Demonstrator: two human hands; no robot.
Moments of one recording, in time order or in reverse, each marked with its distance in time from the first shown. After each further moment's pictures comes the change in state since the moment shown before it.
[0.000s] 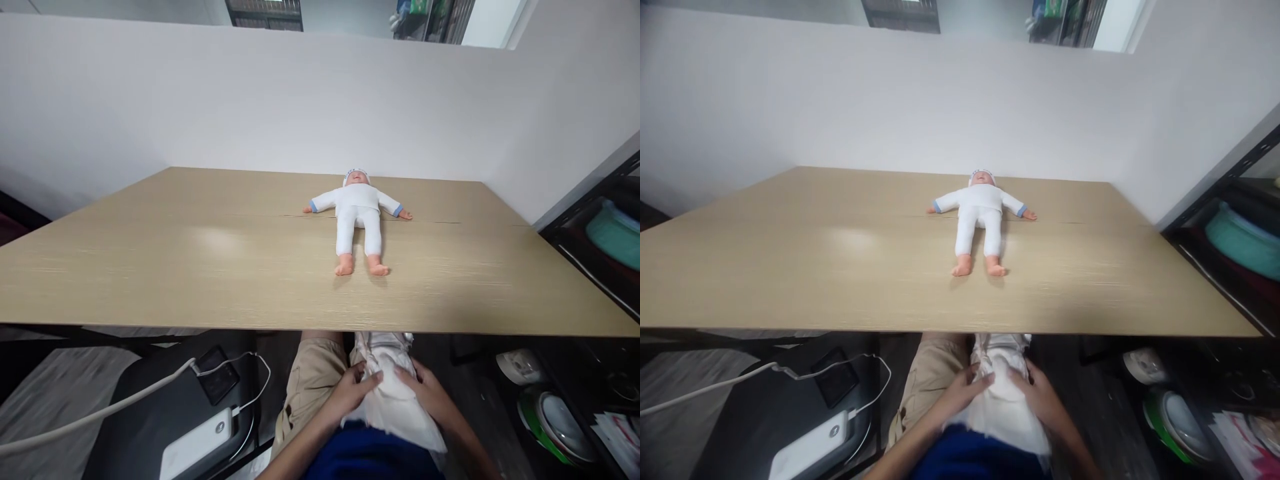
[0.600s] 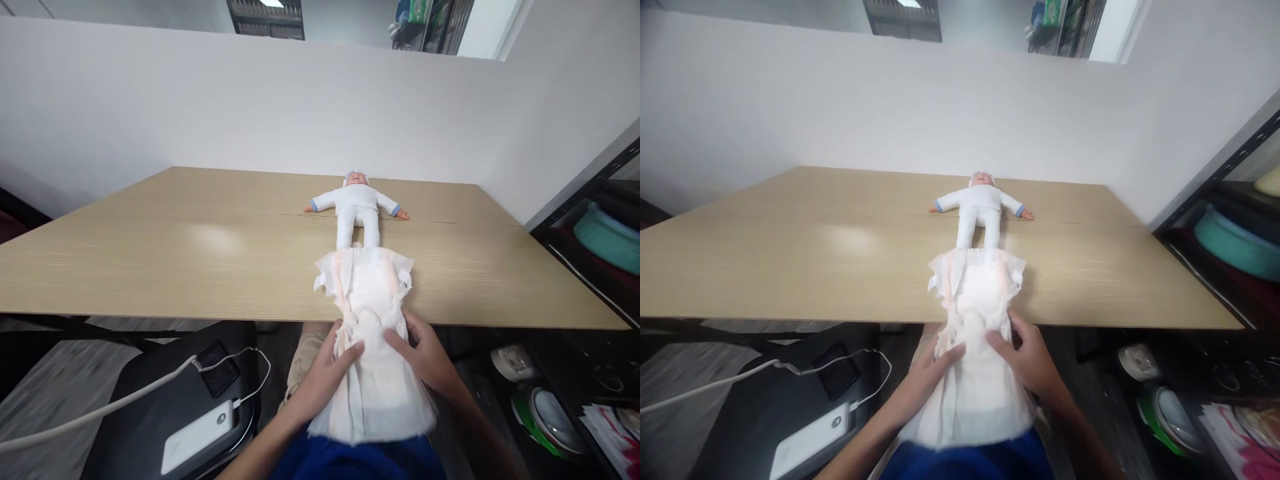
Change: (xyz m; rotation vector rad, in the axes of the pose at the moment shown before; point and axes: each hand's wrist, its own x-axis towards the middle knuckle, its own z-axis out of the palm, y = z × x) left_hand -0.066 0.121 0.002 0.172 0.112 0.149; right_hand -0.021 -0.123 0.027 -0.162 -0.048 -0.396
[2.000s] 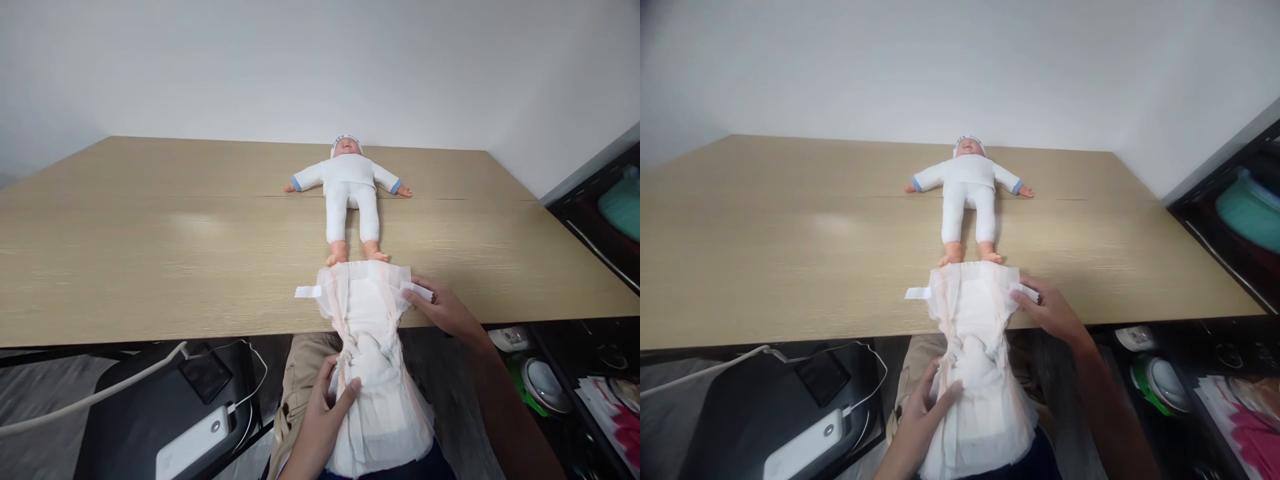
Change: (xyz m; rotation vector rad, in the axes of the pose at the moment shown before) left_hand 0.001 -0.095 -0.008 -0.045 0.175 -0.176; right_hand 0.077 0.013 -0.065 -0.379 -0.002 0.004
